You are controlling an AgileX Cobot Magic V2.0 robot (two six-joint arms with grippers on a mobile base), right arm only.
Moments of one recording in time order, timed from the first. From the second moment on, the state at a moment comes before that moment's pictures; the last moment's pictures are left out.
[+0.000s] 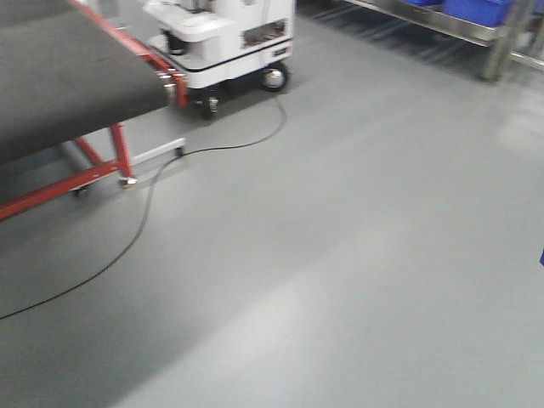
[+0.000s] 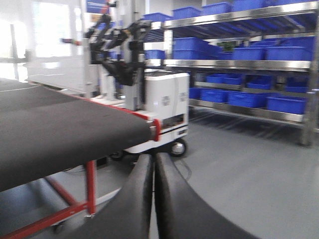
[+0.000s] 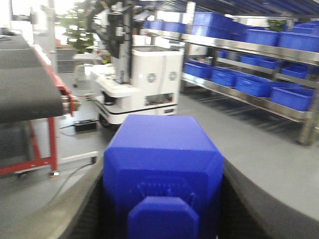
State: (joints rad) arm 0.14 0.18 -0.28 -0.11 0.21 0.02
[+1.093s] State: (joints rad) arm 0.14 0.18 -0.28 -0.11 0.21 0.02
